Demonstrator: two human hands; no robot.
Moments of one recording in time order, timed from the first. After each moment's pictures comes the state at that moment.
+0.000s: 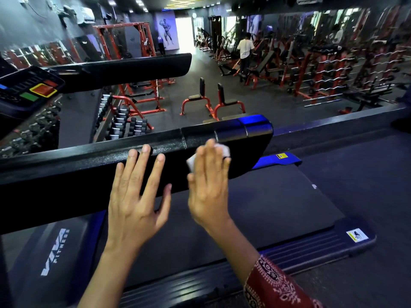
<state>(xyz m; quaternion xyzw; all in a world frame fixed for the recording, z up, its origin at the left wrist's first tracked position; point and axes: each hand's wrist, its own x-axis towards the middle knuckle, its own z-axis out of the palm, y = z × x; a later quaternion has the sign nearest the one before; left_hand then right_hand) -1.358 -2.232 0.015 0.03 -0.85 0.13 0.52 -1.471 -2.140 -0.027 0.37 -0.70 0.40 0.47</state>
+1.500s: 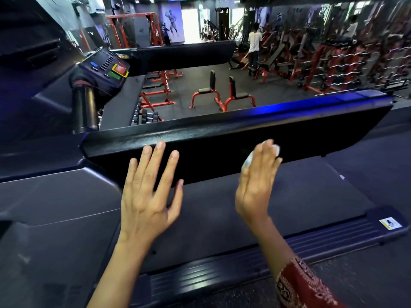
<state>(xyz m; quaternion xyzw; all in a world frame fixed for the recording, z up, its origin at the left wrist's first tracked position) -1.223 -2.384 0.006 0.03 -0.83 0.13 0.54 -1.371 -2.245 -0.052 0.30 -0.72 0.41 0.48</state>
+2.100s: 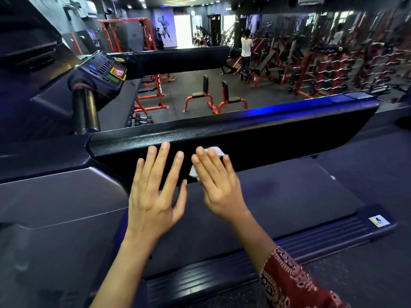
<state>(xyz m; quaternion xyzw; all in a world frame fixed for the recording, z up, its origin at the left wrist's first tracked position) -1.226 -2.386 0.002 0.01 -0.84 0.11 0.54 -1.346 -2.277 -0.036 0.48 -0.65 0.27 0.52</state>
